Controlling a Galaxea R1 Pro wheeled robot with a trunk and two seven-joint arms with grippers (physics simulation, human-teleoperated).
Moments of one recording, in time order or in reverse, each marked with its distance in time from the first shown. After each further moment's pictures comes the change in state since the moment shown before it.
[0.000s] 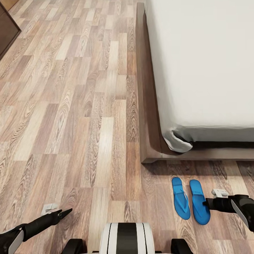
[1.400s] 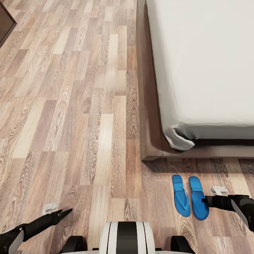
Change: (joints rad) left arm 0.000 -0.002 0.000 0.000 0.000 0.000 0.000; right arm 0.000 0.000 -0.002 -0.002 0.000 -0.085 0.002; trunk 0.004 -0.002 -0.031
